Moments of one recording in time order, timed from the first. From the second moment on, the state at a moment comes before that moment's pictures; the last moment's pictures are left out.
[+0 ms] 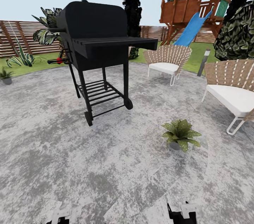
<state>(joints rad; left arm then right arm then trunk) -0.40 0.14 -0.22 -0.10 0.34 -0.30 -0.04 -0.36 -0.03 -0.29 -0.16 0.38 -0.64 -0.03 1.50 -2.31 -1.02</state>
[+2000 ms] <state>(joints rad) -0.40 0.14 -0.22 -0.09 0.34 -0.30 -0.04 -0.36 -0.02 -0.29 -0.15 0.39 -0.64 -0.03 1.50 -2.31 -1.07</state>
